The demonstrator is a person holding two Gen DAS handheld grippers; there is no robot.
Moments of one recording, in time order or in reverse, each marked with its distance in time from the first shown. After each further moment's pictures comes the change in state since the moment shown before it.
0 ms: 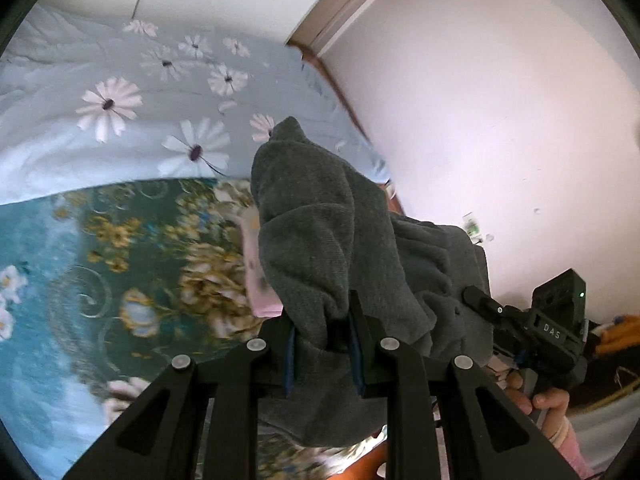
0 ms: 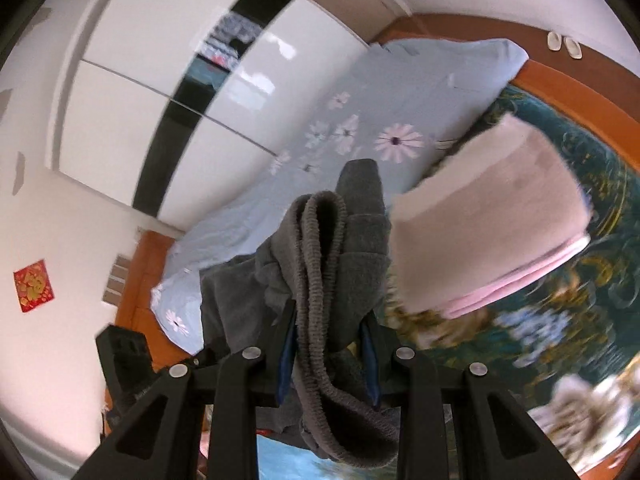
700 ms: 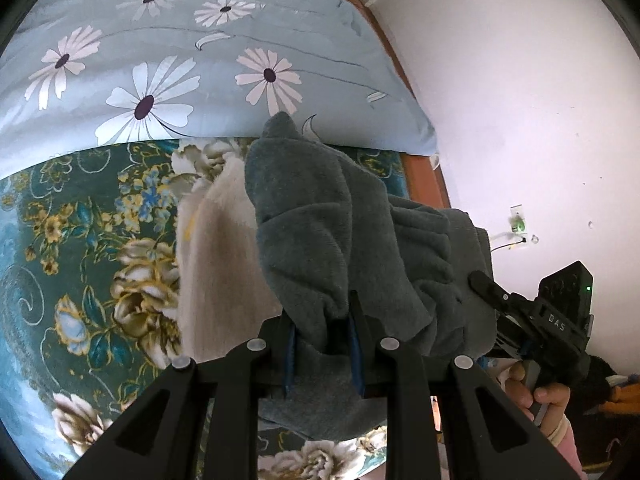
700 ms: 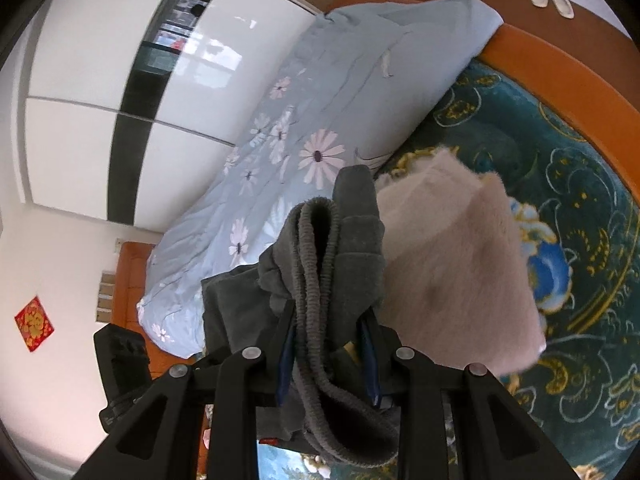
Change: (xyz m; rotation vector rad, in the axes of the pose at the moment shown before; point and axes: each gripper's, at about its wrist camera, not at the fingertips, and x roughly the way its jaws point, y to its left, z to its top) left arm 0.200 -0.030 0.073 -0.126 0.191 0.124; right arm 0.074 -0.167 0.155 0.118 0.141 -0.012
